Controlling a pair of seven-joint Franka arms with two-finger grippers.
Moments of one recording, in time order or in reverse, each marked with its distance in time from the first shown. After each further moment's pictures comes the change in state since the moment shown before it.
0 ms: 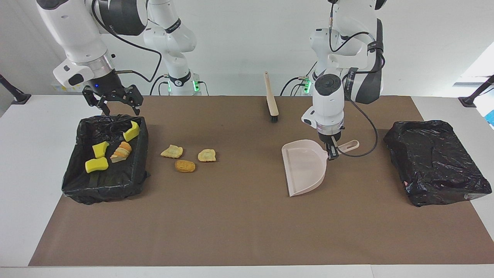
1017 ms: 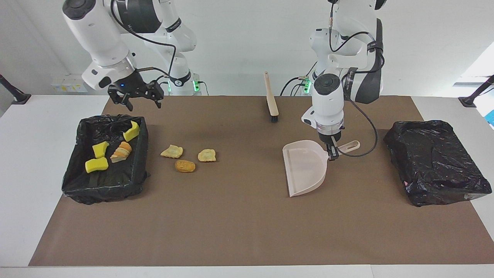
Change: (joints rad) left arm 0.000 0.000 0.000 0.000 0.004 0.005 0.000; right arm 0.107 -0.093 0.015 -0.167 0.103 -0.071 0.000
